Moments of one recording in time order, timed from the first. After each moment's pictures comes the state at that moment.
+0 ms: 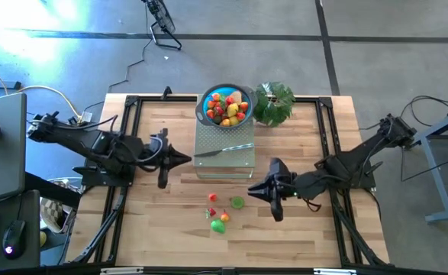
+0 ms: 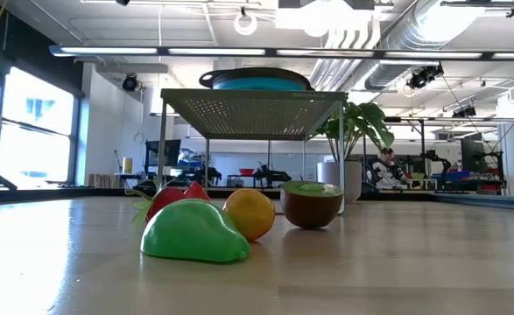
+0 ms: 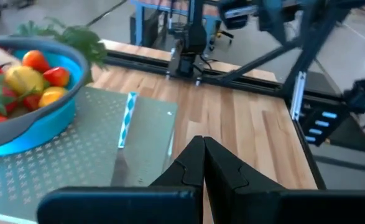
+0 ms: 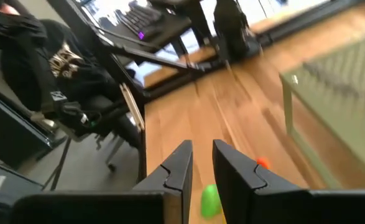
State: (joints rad) left arm -0.31 0.90 0.96 -0.34 -0.38 -0.29; right arm 0.53 1.31 1.20 -0.29 0.44 0.69
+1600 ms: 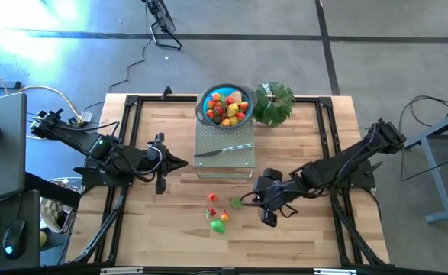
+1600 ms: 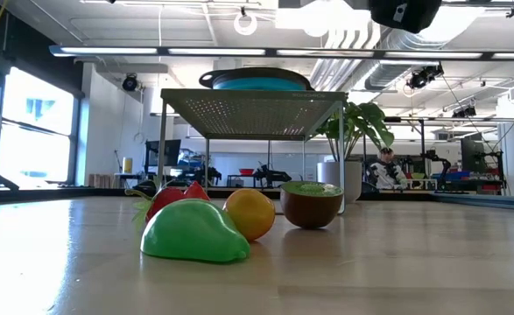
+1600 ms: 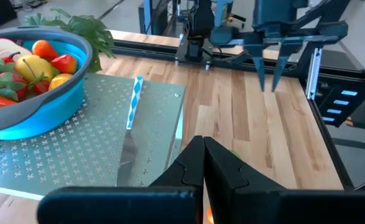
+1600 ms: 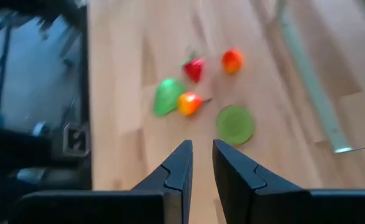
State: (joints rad) left arm -0.41 0.91 0.96 -0.42 -0.51 -0.30; right arm 0.46 1.48 1.20 -0.57 0.17 0.69
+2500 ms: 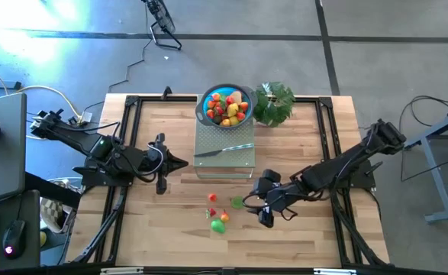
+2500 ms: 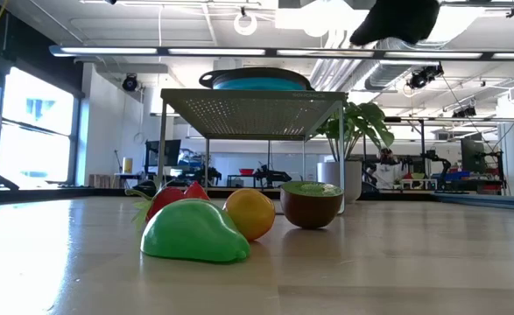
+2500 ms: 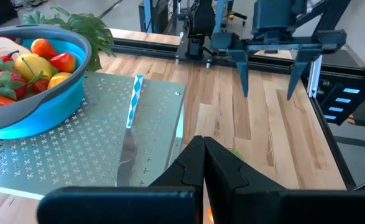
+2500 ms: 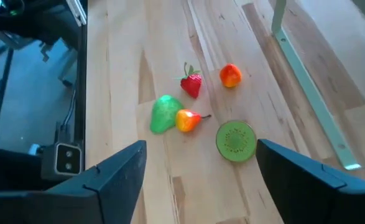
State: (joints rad) left arm -0.41 0.91 0.96 -0.42 -0.51 -0.30; right arm 0.49 1.48 1.12 -0.42 0.26 0.70
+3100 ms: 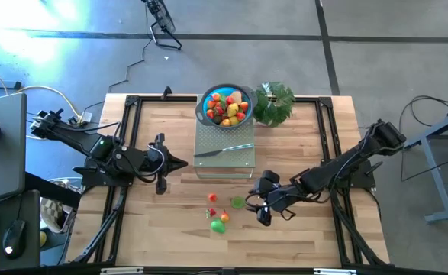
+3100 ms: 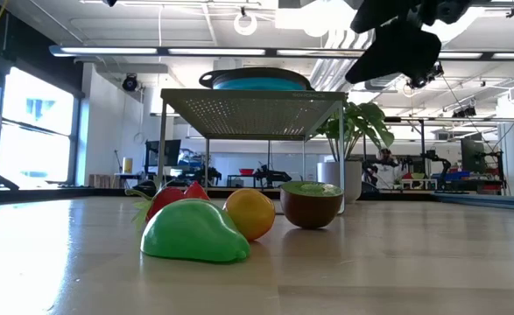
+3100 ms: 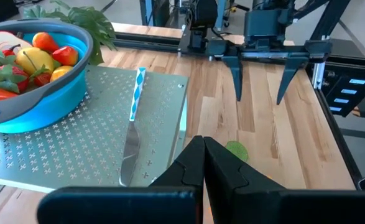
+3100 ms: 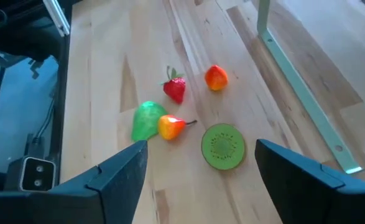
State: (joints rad) left arm -0.41 0.91 0.96 -0.45 -0.51 -0.29; right arm 0.49 1.48 0.95 -0.20 0.33 0.71
